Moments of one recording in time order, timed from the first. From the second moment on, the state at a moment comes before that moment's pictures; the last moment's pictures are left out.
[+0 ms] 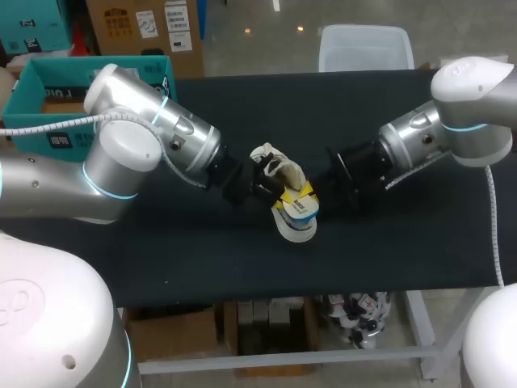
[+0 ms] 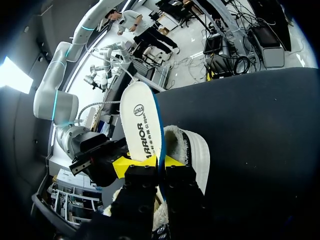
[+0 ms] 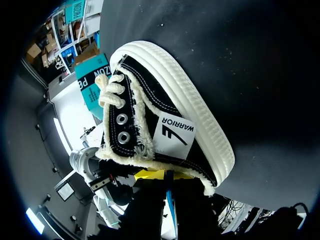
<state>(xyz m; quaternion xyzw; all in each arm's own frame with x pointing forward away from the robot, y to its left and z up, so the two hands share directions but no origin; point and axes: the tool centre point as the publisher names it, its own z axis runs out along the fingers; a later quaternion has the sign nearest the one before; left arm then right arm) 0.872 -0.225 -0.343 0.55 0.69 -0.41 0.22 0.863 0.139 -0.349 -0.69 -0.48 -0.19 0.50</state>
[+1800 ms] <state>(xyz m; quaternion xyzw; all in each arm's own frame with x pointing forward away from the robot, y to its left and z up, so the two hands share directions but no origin) 0.857 -0.227 -0.333 0.56 0.68 -0.42 0.23 0.848 0.128 -0.347 -0.69 -0.47 -0.22 0.51</state>
